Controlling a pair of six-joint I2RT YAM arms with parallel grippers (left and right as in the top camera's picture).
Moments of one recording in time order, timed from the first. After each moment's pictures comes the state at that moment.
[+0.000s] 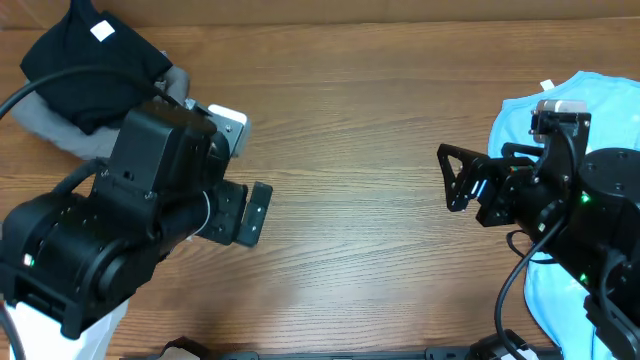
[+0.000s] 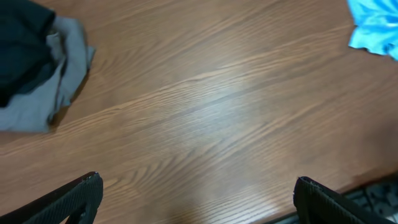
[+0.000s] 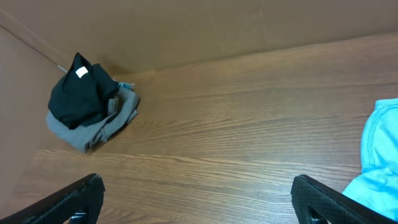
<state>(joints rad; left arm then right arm) -0.49 1.34 2.04 -1.69 -0.09 -0.14 0.38 0.99 1.58 -1.11 -0.03 0.41</state>
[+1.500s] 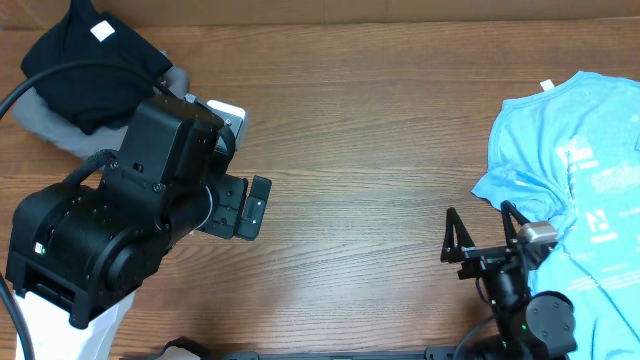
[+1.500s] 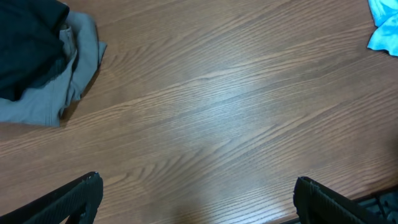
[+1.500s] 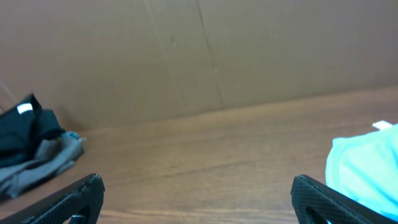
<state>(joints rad) -0.49 1.35 2.04 -1.69 -0.12 -0.16 0.27 0.02 0.23 -0.25 0.08 0.26</state>
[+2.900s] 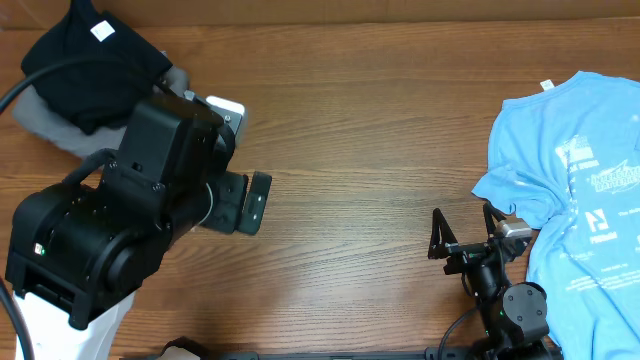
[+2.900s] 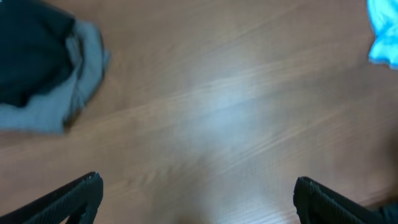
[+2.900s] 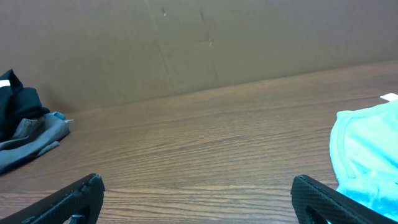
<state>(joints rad) -0.49 1.35 2.03 -1.62 -0.15 -0.16 0.27 0.01 0.05 -0.12 0.08 0.26</state>
